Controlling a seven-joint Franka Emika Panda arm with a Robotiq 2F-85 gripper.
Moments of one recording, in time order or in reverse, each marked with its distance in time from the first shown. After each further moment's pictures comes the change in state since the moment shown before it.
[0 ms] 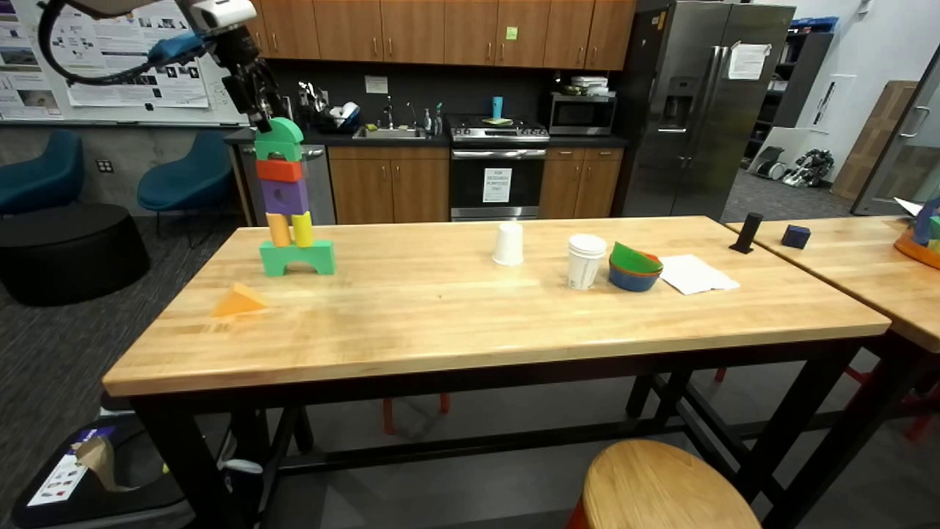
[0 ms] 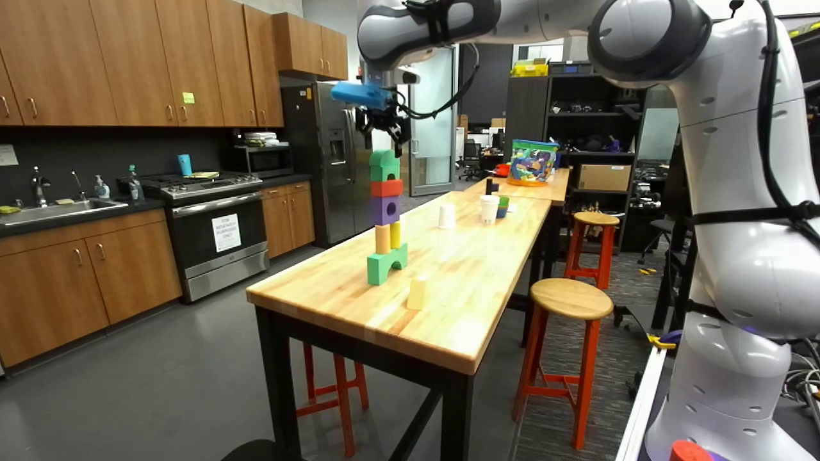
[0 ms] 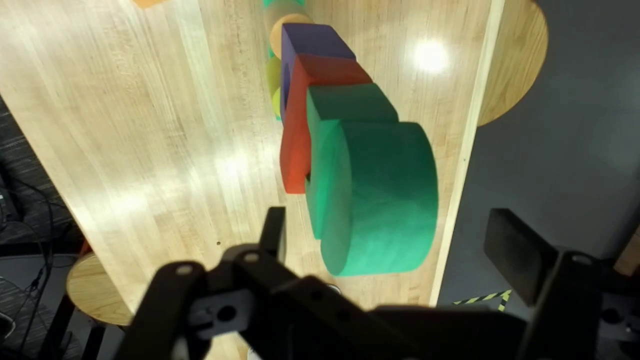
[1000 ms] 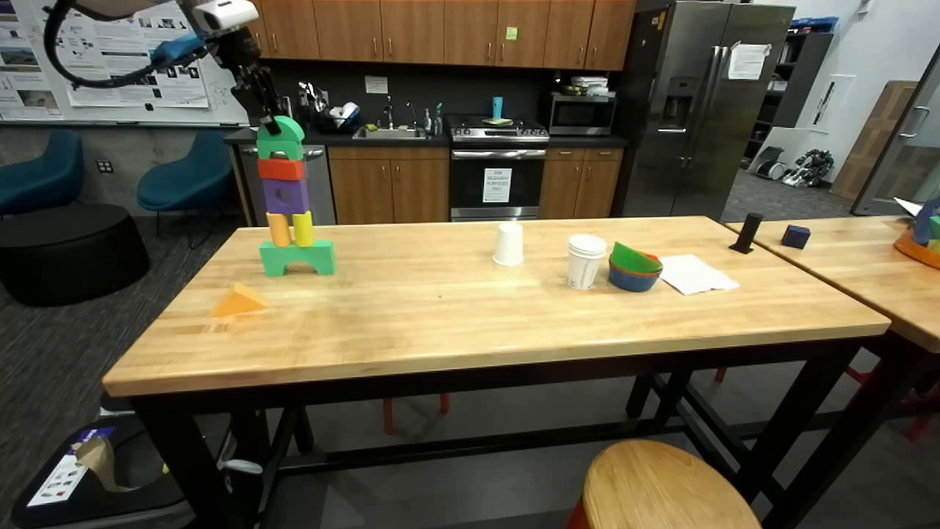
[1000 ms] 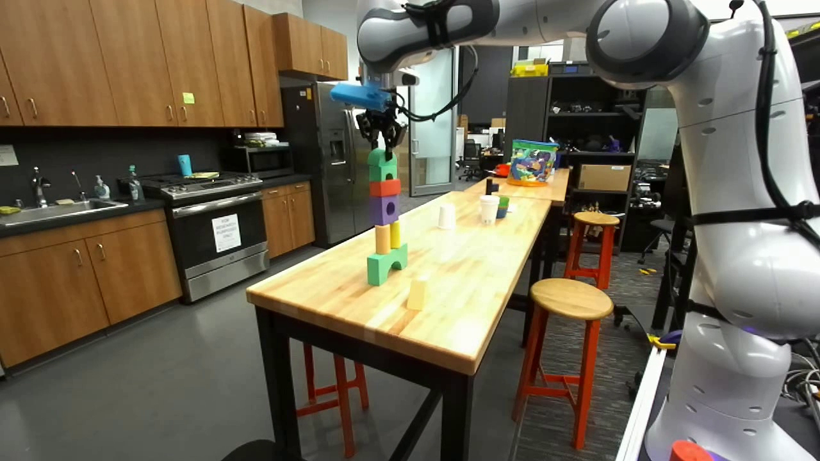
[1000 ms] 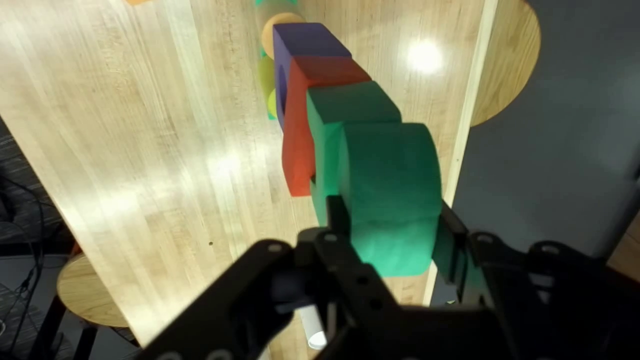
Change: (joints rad) arm -0.002 0.005 0.000 0.000 0.001 0.019 -0.007
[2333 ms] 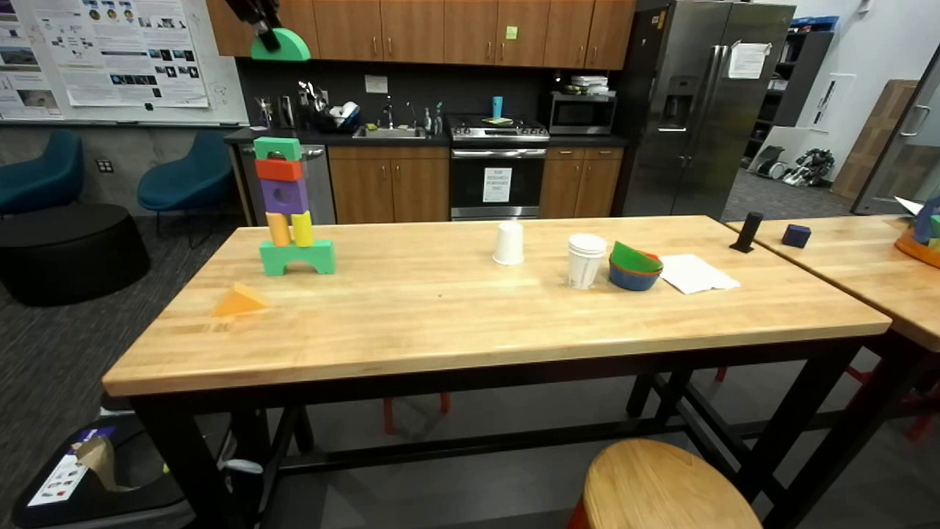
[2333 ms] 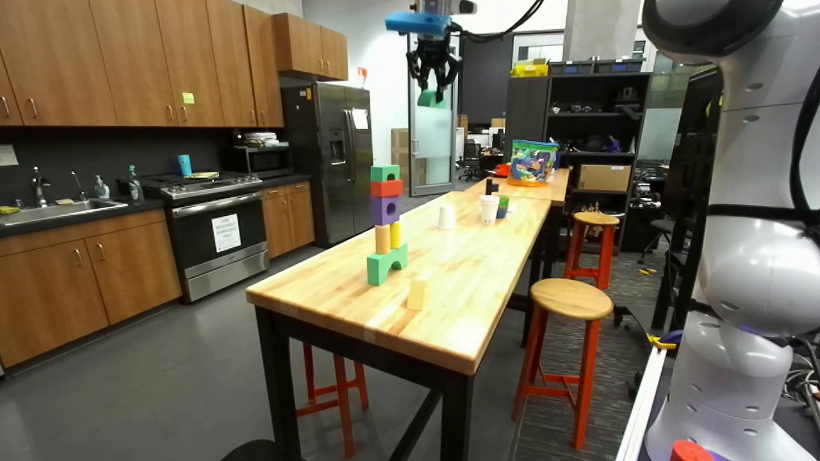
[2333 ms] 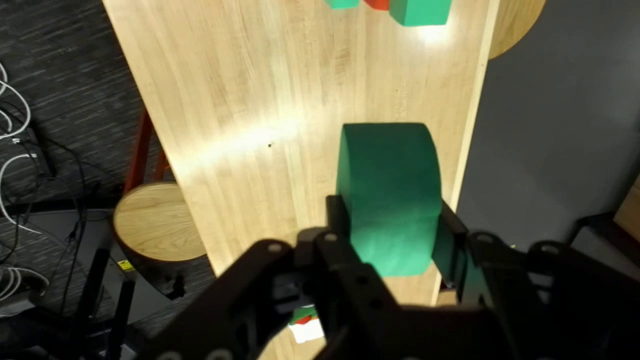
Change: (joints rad) arm -0.072 -0.206 -0.046 0.062 -0.001 -0.235 -0.138
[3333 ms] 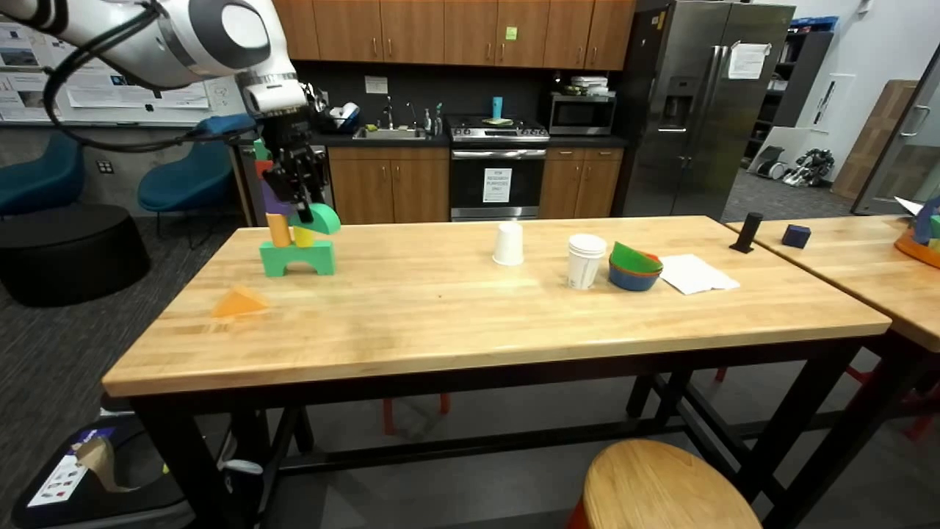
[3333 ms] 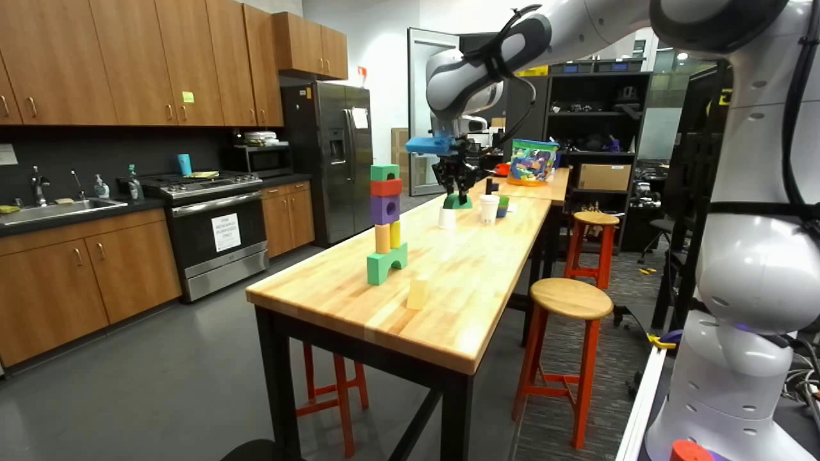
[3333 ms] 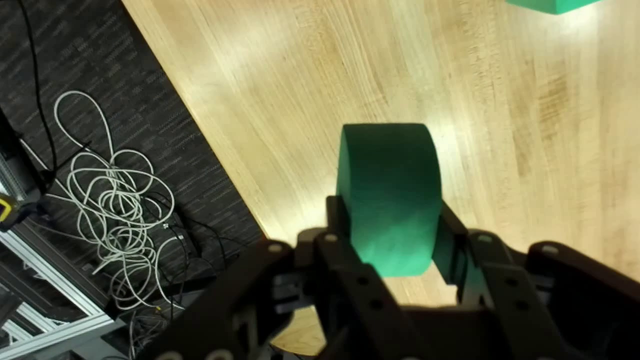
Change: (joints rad) arm -0.059 -0.038 -0.056 -0.625 0.051 0.321 0.246
